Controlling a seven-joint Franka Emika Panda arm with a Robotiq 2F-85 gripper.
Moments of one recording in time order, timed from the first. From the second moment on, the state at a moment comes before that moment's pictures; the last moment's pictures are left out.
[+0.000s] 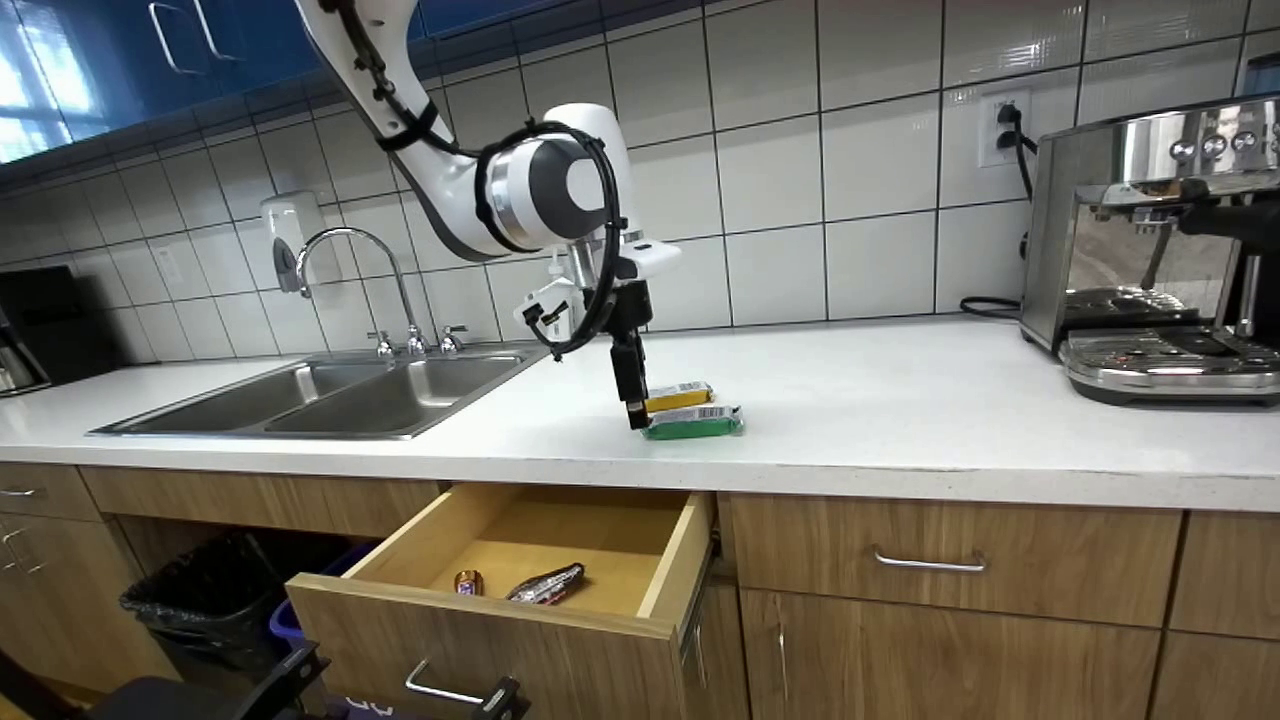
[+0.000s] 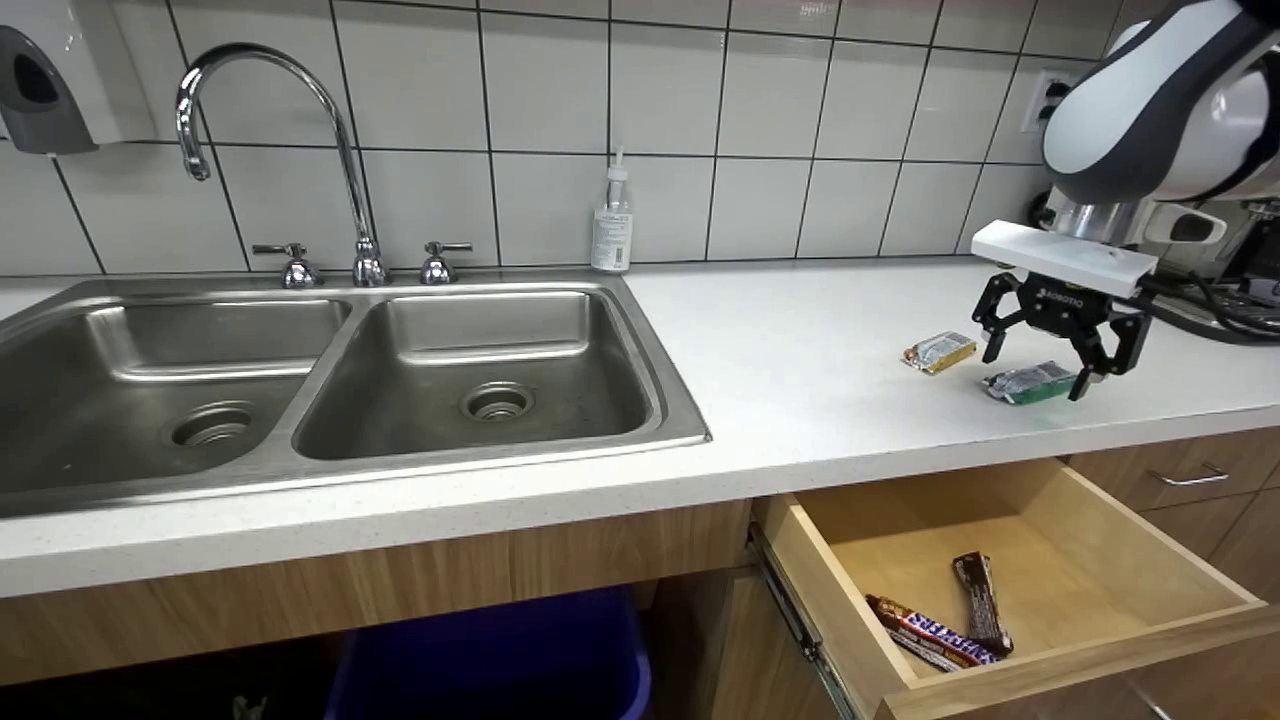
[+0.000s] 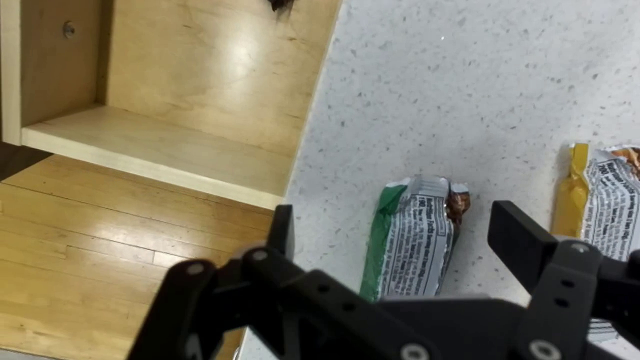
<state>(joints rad) 0.00 0.34 -0.20 -2.20 0.03 2.57 0.99</state>
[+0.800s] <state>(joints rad) -0.04 0.43 -0.21 -2.11 0.11 2.56 0.99</state>
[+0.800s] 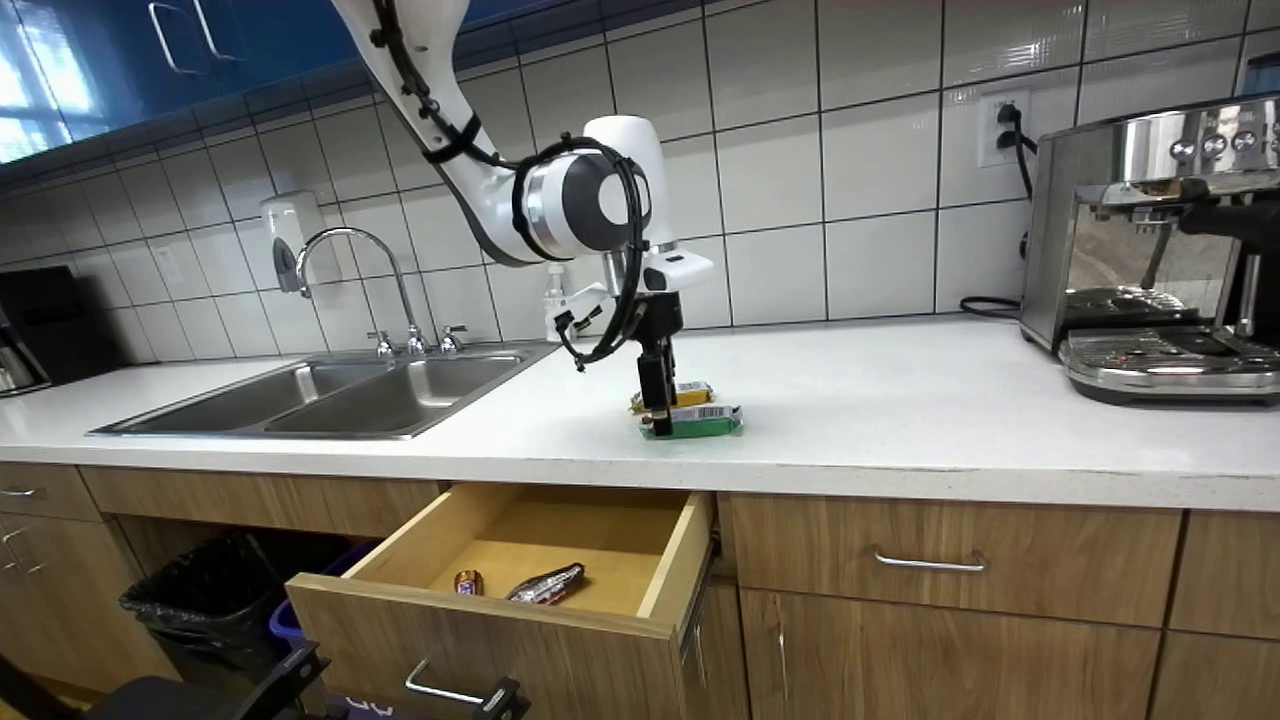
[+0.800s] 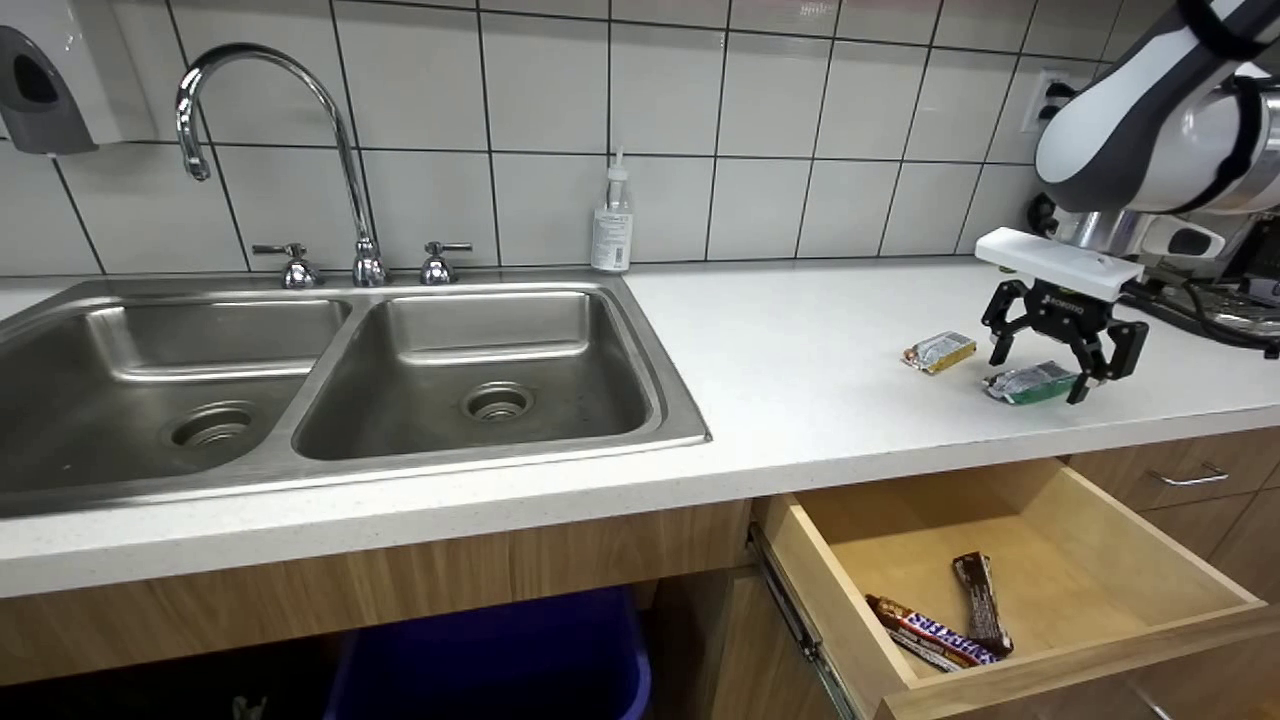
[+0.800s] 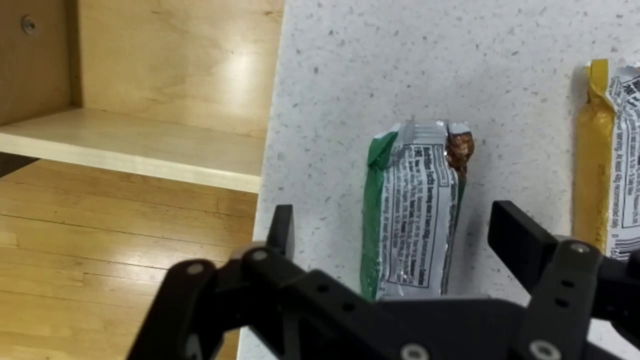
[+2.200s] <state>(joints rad) -0.04 0.48 -0.22 -2.04 0.14 2.53 1.00</state>
